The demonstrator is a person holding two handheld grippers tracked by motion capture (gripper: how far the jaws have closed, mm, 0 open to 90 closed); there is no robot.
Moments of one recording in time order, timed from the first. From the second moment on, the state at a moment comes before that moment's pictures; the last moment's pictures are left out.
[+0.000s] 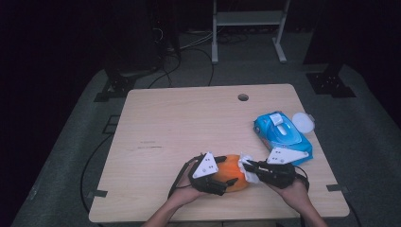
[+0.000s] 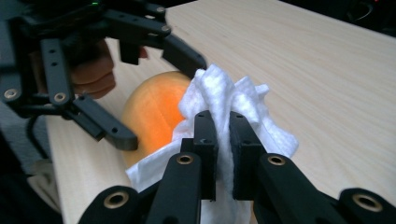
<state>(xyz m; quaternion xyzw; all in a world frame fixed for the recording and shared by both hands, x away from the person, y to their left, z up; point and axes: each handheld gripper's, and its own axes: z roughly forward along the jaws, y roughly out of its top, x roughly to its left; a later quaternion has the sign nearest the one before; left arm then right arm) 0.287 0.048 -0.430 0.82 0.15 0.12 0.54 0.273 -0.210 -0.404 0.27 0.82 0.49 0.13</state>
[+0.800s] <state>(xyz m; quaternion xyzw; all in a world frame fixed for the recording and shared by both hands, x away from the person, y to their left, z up) 0.288 0.051 -0.435 0.82 0.15 0.03 0.54 0.273 -0.211 -0.408 0.27 0.83 0.48 0.14</state>
